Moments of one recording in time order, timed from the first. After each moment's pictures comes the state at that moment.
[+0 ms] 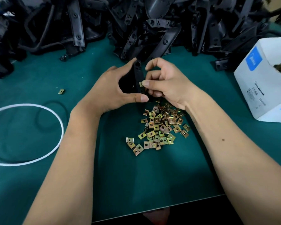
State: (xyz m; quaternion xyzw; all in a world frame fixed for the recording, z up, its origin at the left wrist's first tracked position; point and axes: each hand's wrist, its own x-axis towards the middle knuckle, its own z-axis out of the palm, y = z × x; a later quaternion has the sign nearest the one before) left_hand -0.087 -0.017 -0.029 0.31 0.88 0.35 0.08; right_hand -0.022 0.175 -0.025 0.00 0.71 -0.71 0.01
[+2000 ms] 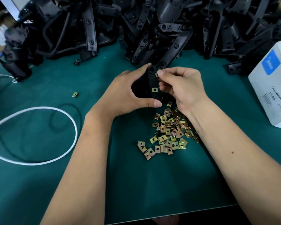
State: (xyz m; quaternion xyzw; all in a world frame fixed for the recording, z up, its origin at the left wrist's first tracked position) left_hand -0.085 -0.017 -0.030 0.33 0.87 0.37 0.06; right_hand -0.032 0.163 -0.037 0.17 0.61 -0.76 -0.14
